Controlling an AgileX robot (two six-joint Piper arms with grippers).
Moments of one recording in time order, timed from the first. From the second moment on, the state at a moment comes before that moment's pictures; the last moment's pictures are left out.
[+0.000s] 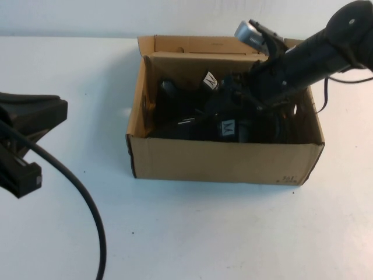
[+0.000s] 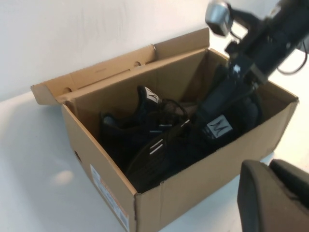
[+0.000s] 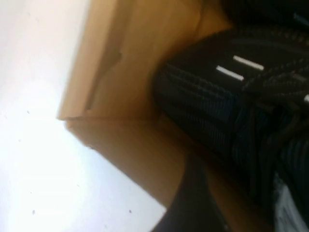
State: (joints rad) right arm 0.29 1.96 -1.68 0.82 1.04 -0.30; left arm -0.20 0.80 -0.84 -0.84 0.66 0.97
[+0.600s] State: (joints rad) right arm 0.29 1.85 -1.68 0.42 1.07 -0.42; left arm -0.20 0.80 -0.84 -0.84 0.68 0.97
